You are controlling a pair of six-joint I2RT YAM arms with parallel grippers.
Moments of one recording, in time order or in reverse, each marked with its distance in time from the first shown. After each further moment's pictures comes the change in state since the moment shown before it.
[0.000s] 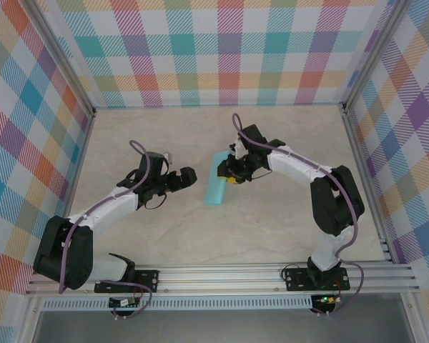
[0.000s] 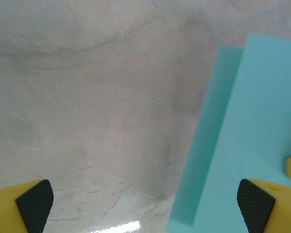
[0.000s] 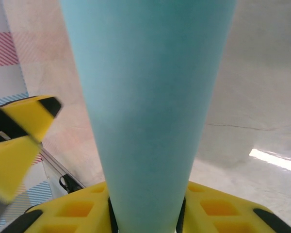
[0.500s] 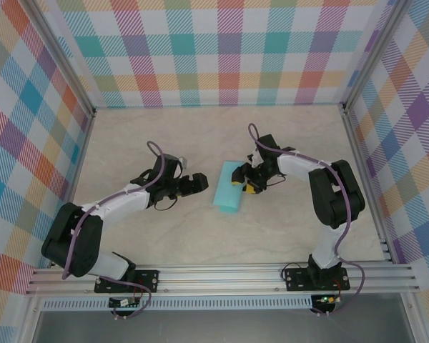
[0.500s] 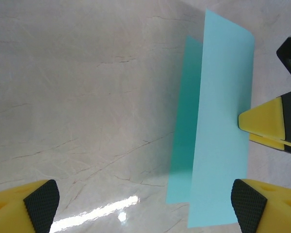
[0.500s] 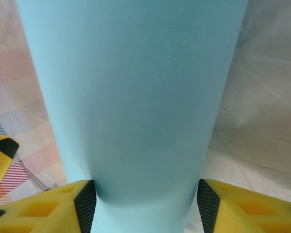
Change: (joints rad) left arm -0.104 0.109 0.037 0.014 0.023 -0.032; right arm -0.122 0.043 -0.129 0.023 -0.001 -0.055
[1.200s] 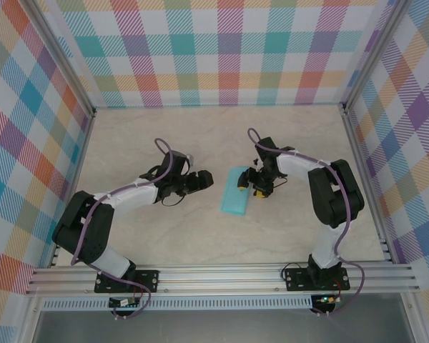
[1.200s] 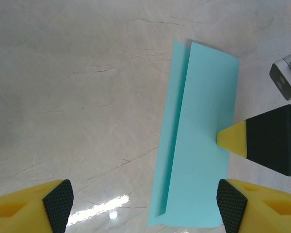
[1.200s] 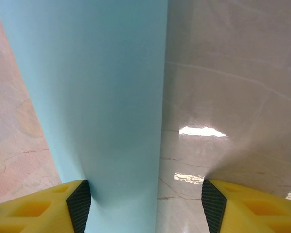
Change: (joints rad) left arm -0.032 0.112 0.064 0.063 0.014 -0.050; right arm 0.000 0.010 0.009 -0.121 0.207 -0.006
